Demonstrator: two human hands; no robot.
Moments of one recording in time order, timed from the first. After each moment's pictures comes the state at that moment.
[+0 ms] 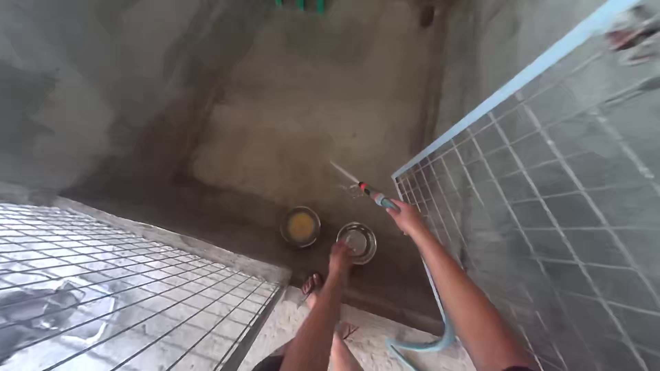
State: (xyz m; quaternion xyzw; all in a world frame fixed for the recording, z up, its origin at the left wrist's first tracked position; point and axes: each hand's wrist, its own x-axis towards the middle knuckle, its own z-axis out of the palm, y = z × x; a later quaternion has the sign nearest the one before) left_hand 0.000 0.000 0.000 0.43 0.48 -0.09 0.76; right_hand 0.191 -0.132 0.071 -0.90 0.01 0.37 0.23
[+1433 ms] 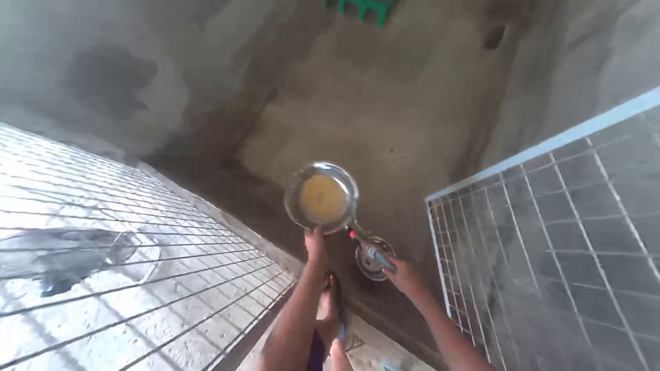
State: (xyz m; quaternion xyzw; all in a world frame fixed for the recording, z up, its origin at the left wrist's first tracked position) left_hand 0.005 0.120 0.072 0.38 0.61 0.15 0.68; right_hand 0.079 -0.114 0.059 -0.87 -0.15 0.44 0.17
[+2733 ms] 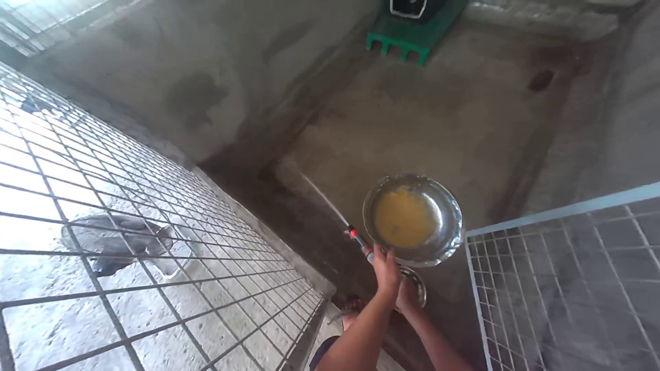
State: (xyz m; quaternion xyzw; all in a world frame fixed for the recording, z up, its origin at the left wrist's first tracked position) left_hand 0.029 0.069 0.118 0.49 0.47 0.17 0.72; right_hand 0.034 -0.017 0.059 -0.89 -0.21 0.34 0.23
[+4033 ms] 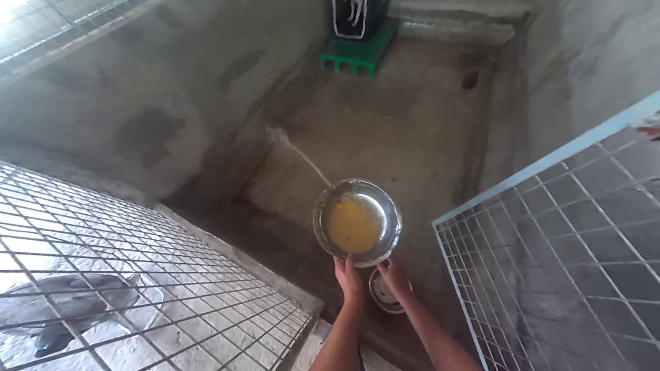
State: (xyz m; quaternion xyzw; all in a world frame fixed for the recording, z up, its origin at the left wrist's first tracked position) left_hand 0.014 0.073 0.114 0.44 0.49 0.25 0.71; right_hand 0.085 -0.028 0.048 -0.90 -0.13 0.24 0.33
